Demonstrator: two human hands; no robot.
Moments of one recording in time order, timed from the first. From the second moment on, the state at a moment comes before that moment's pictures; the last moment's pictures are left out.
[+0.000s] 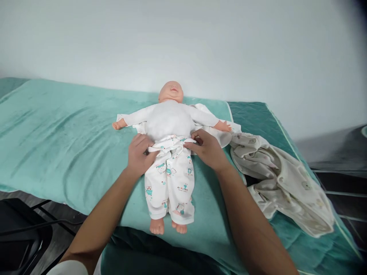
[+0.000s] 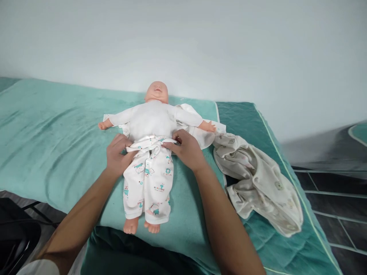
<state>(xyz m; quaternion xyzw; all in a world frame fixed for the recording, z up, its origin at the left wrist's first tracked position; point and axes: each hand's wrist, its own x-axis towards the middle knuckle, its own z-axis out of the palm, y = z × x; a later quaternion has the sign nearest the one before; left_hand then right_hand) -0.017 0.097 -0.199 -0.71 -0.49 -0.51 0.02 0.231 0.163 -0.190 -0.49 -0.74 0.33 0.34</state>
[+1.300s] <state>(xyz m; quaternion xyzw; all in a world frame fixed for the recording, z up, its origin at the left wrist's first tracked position) -0.023 0.149 -0.202 -0.64 -0.56 -0.52 -0.08 0.210 0.172 -0.211 -0.45 -0.71 0.26 0.47</state>
